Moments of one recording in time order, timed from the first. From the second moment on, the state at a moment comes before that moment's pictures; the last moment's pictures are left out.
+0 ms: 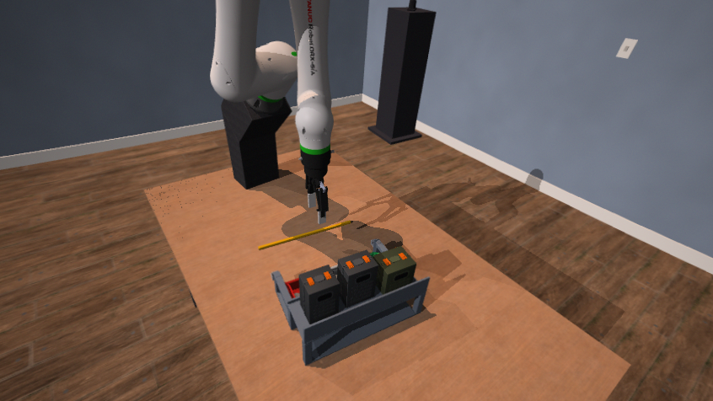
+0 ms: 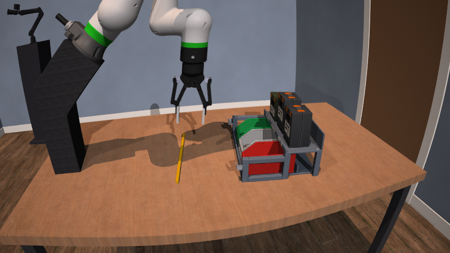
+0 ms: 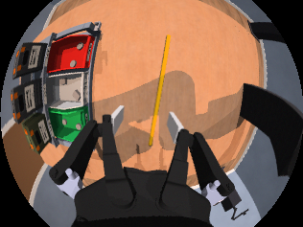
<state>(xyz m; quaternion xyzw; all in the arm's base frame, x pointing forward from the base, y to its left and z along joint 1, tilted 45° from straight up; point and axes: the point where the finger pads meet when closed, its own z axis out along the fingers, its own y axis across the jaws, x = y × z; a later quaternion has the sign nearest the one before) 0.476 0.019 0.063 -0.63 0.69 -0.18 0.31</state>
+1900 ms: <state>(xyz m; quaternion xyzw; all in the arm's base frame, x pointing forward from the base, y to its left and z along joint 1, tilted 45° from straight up) 0.598 0.075 0.191 -0.61 0.69 -0.22 0.32</state>
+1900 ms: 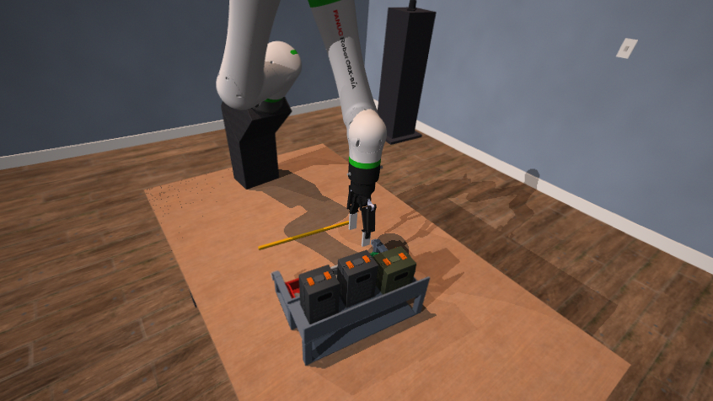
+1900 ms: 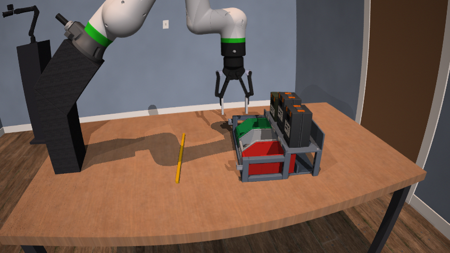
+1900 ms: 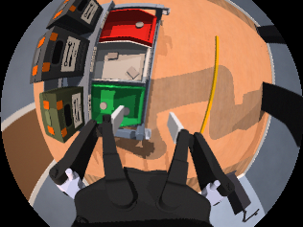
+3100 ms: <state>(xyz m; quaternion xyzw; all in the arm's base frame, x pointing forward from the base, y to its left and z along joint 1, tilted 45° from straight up) 0.630 0.082 0.183 -0.61 0.69 -0.22 0.31</state>
